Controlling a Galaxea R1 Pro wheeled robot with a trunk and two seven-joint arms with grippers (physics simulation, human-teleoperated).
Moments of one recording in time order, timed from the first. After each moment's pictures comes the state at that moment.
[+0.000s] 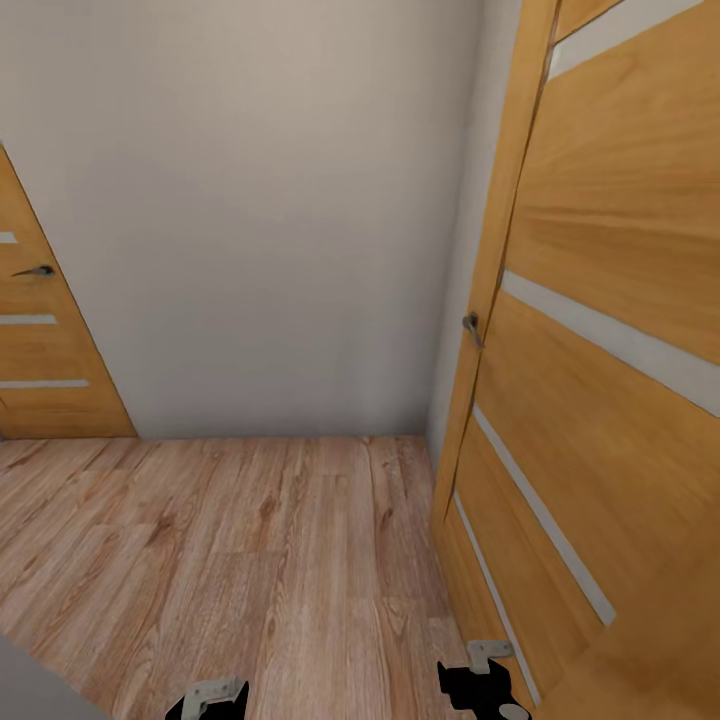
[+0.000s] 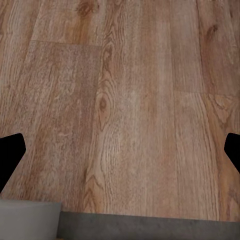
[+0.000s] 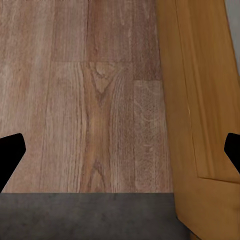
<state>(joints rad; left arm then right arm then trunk) -0.22 -0.01 0.20 -0.44 -0.05 -0.31 -0.09 -0.46 0.05 0.05 -0.16 0.00 -0.19 -0.05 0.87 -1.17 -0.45</state>
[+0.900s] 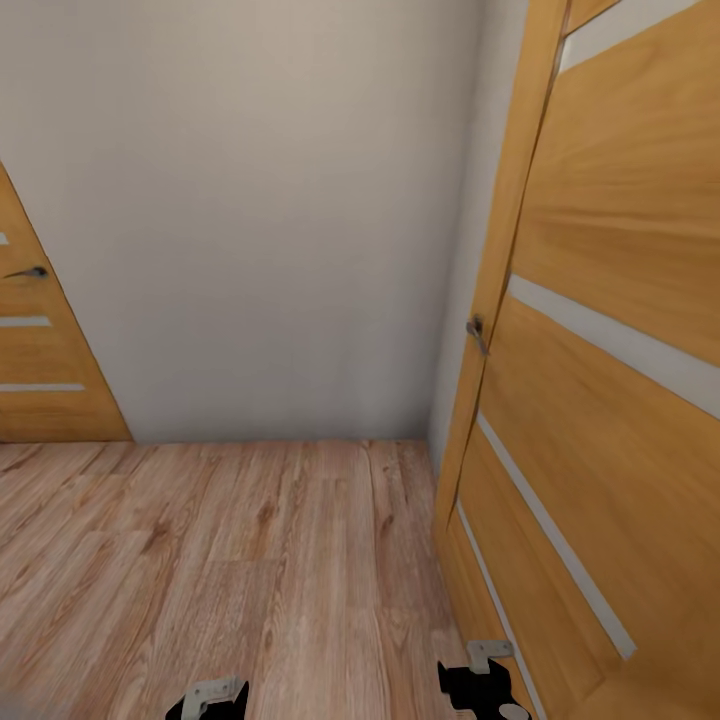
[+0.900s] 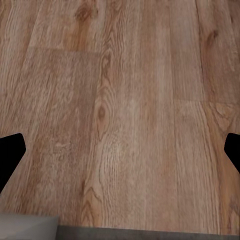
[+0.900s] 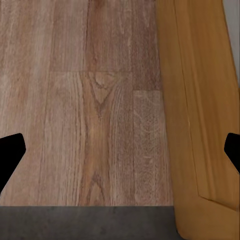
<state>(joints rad) -0.22 -0.01 0.20 -0.44 -0.05 -0.31 -0.09 -0.46 0.05 0.05 -0.16 0.00 -0.20 -0.05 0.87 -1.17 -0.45</state>
